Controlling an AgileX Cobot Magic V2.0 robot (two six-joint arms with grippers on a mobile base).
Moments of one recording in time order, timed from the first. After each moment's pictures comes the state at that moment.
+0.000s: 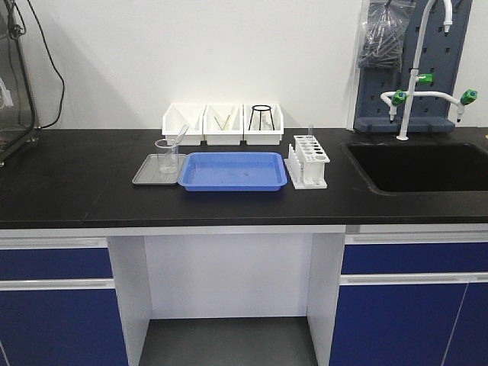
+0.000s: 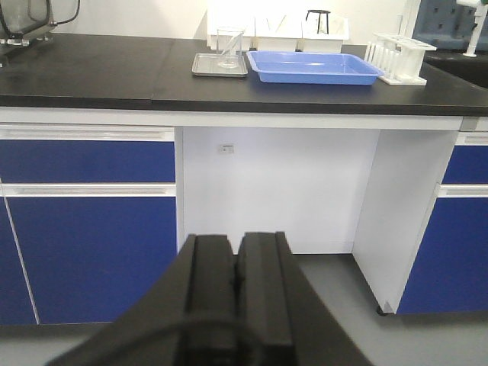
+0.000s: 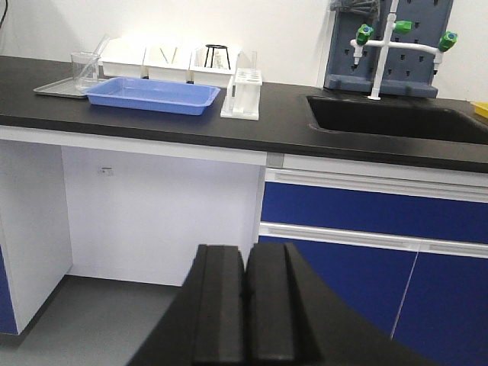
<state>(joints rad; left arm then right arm) -0.02 -0.01 0.03 0.01 0.21 -0.10 0.07 -0.01 0.03 -0.02 0.14 -0.09</state>
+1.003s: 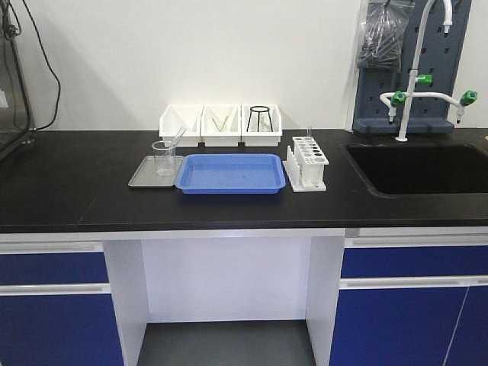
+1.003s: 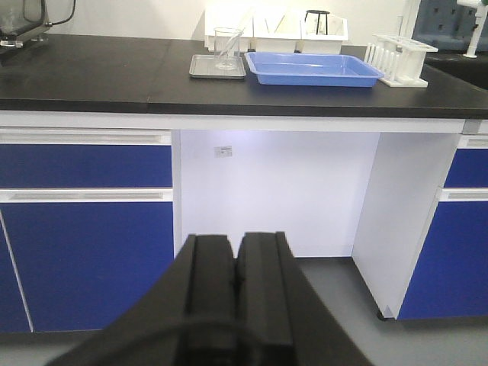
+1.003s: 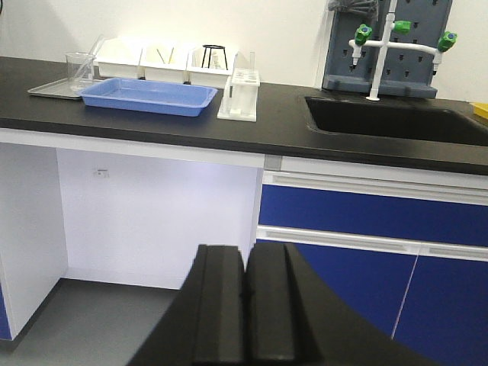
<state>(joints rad) -0.02 -0.01 0.03 0.01 0.21 -0.10 0.07 -0.01 0.03 -0.02 0.14 -0.09</state>
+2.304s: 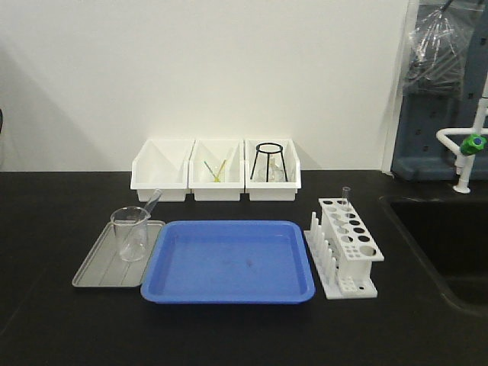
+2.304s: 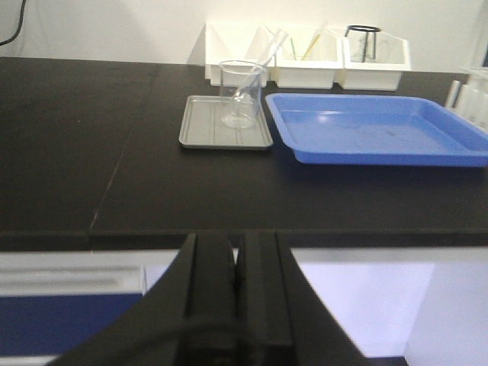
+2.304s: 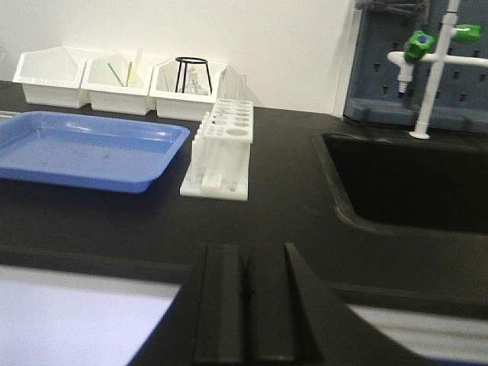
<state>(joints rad) -0.02 -0.01 0.03 0.01 0.21 -0.10 0.07 -0.01 0.03 -0.02 0.14 -0.09</state>
